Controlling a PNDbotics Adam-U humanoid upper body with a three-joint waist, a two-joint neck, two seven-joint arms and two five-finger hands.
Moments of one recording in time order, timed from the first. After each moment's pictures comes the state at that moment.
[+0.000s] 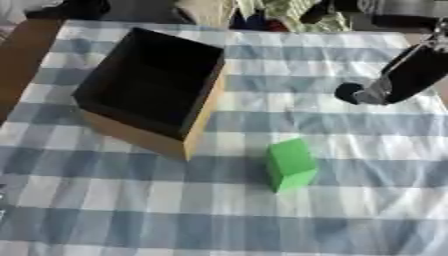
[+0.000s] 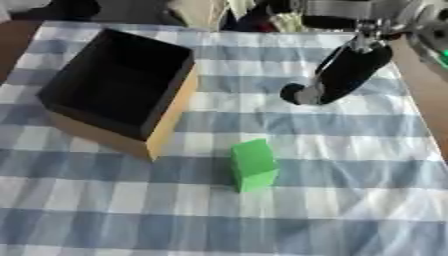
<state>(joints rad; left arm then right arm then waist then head) -0.27 0.33 0.02 -1.99 -0.06 -0.17 0.81 -0.97 -0.94 0.47 -1.99 0.41 0.42 0.83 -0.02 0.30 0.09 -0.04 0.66</state>
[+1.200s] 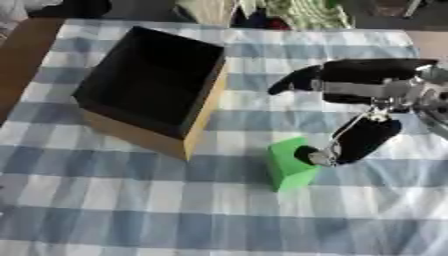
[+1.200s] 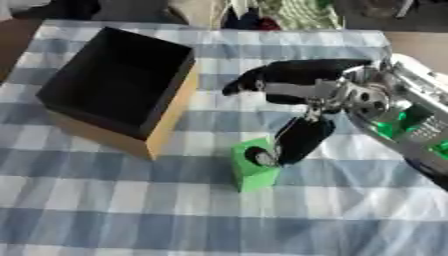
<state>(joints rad) -0.27 0.33 0.02 -1.99 -0.06 -0.17 0.80 -0.87 -0.88 0.62 -1.99 0.31 0.49 0.76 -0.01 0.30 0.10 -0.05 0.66</state>
